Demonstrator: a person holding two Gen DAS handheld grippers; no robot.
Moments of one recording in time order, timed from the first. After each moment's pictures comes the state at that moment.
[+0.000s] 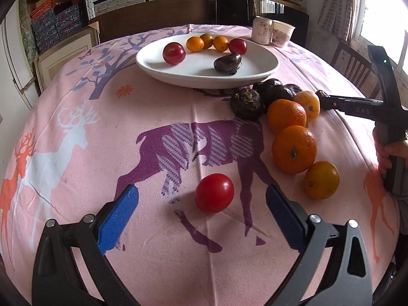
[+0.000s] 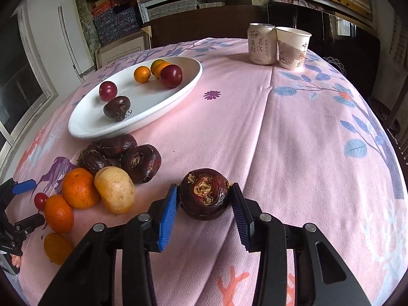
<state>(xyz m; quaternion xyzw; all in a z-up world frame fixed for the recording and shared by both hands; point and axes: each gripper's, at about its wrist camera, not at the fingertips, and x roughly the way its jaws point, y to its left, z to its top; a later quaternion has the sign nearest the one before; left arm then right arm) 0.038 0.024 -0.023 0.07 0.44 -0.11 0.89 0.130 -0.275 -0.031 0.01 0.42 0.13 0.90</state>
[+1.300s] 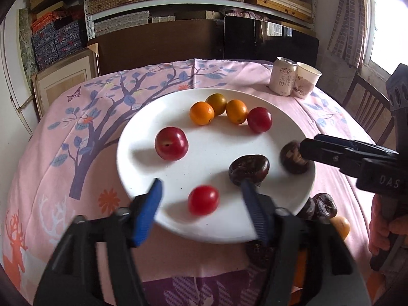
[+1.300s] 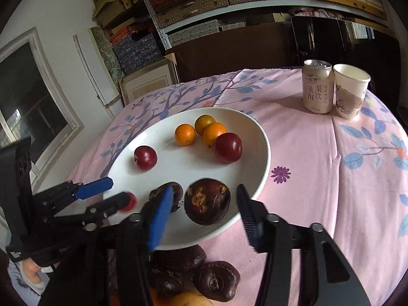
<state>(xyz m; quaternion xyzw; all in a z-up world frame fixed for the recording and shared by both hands) 0.177 0.000 0.013 0.04 0.38 -0.10 0.92 0.207 -0.217 0.012 0.10 0.37 0.21 0.90</state>
